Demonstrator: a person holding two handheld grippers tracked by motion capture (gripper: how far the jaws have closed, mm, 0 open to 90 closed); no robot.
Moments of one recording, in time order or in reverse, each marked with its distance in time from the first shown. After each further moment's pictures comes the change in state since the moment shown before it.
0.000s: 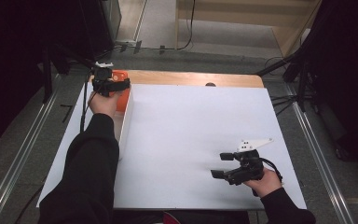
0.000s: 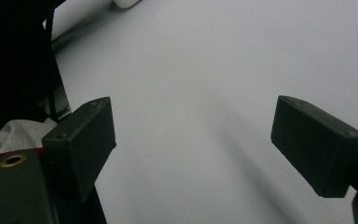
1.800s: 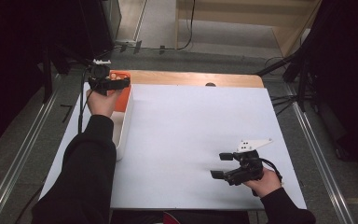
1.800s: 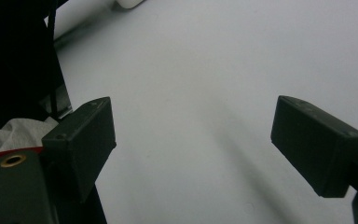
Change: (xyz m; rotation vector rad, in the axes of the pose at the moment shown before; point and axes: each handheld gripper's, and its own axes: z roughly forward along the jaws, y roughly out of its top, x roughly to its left) left arm -0.001 0.010 -0.023 0.025 -0.046 -0.004; right arm 0.001 0.000 0.001 -0.006 0.005 -0.015
